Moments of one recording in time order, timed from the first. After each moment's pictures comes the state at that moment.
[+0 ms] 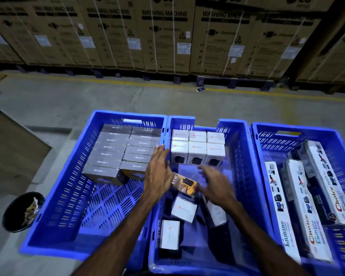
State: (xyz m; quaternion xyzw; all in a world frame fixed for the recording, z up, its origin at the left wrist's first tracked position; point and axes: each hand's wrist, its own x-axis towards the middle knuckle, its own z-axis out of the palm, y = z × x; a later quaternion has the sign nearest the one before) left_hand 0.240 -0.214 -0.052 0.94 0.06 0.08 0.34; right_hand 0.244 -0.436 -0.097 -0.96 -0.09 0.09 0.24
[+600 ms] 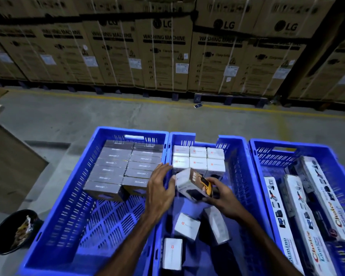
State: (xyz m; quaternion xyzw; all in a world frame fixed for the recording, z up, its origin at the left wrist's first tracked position) left_hand 0.230 -0.208 -0.044 0.87 0.04 0.16 0.46; right_hand 0.246 -0.459 -0.069 -0.81 -0.08 0.20 0.54
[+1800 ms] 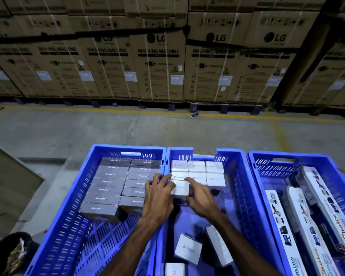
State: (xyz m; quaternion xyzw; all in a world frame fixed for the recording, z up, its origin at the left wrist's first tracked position) left_hand 0.269 -0.195 -0.033 0.99 -0.09 0.04 0.14; right_hand 0.295 -0.378 -0.052 -0.91 -0.07 0.11 0.38
